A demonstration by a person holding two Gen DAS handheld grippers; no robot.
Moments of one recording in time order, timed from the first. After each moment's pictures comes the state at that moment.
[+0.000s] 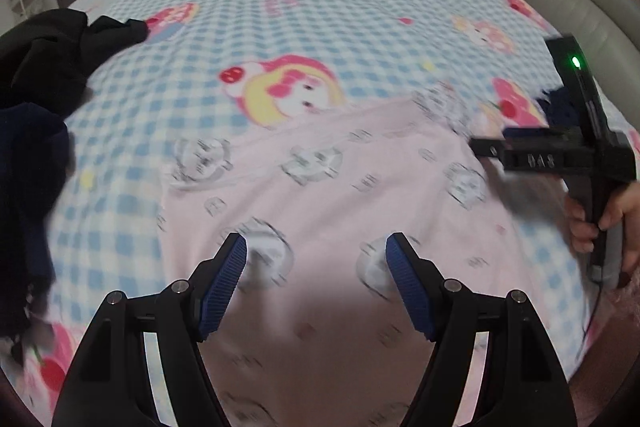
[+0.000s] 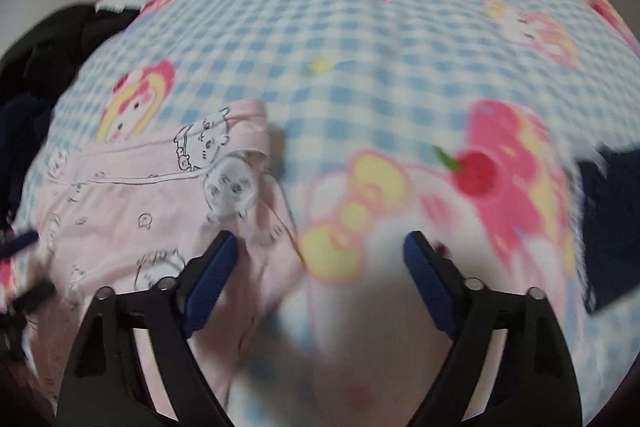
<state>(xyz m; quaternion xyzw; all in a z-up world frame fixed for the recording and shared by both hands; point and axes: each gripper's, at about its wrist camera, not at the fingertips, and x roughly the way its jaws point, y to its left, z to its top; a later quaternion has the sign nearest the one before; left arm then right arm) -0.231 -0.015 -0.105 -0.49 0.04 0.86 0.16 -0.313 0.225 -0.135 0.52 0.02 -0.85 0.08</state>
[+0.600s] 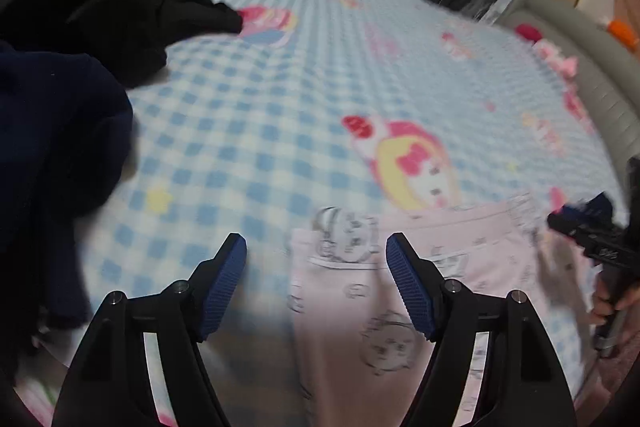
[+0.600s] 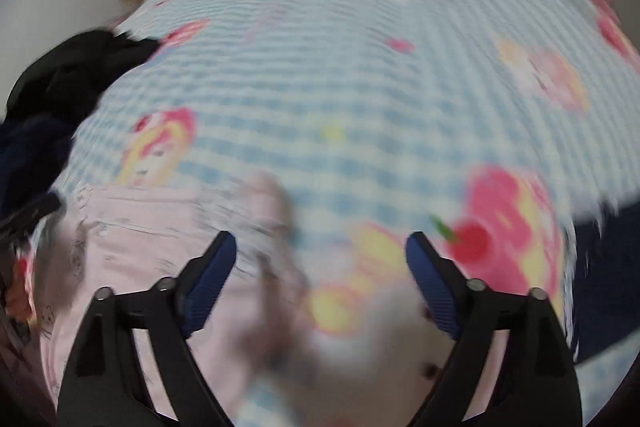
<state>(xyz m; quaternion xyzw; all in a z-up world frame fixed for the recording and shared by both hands) -0.286 -0.098 -0.124 -0.48 -0.07 0.87 0.09 -0.337 0.213 -0.108 0.48 0.04 -0.87 0.11</state>
